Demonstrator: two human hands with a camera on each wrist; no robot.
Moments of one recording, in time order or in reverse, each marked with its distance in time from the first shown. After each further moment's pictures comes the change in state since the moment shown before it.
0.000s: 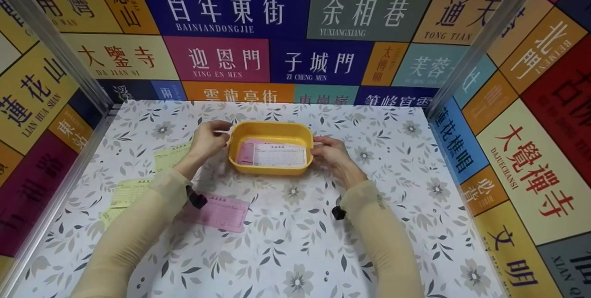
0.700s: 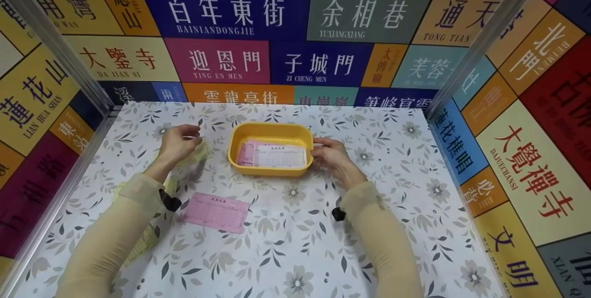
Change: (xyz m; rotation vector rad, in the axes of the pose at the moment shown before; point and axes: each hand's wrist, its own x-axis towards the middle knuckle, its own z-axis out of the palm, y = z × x) left_hand -0.001 -0.054 -0.064 0.100 0.080 -0.003; right_hand 0.000 0.000 0.001 0.004 -0.006 -0.009
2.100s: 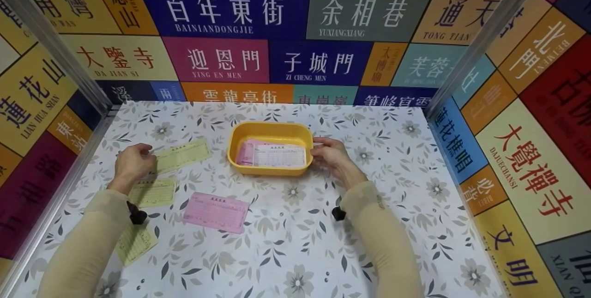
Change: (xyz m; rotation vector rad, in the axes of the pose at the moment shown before) left_hand -0.017 -0.111 -0.067 0.343 0.064 -0.108; right_hand 0.001 0.000 -0.001 -0.026 0.002 0.012
